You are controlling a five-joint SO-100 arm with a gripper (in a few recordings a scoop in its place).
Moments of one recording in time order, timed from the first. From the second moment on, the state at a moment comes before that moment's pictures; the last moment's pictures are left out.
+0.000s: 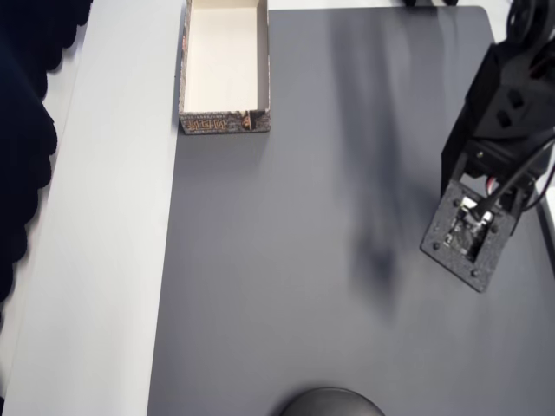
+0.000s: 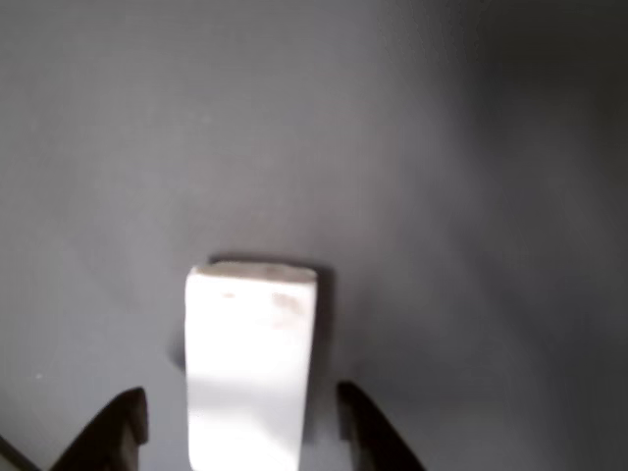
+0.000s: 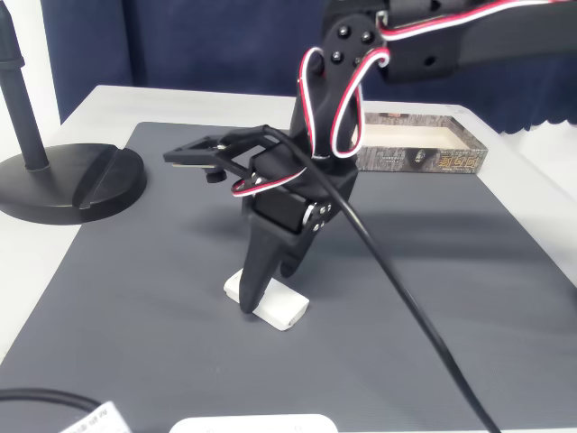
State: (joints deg) arm 8.7 56.2 65.1 76.6 -28.7
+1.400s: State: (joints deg) arm 8.2 52.4 61.5 76.3 -27.9
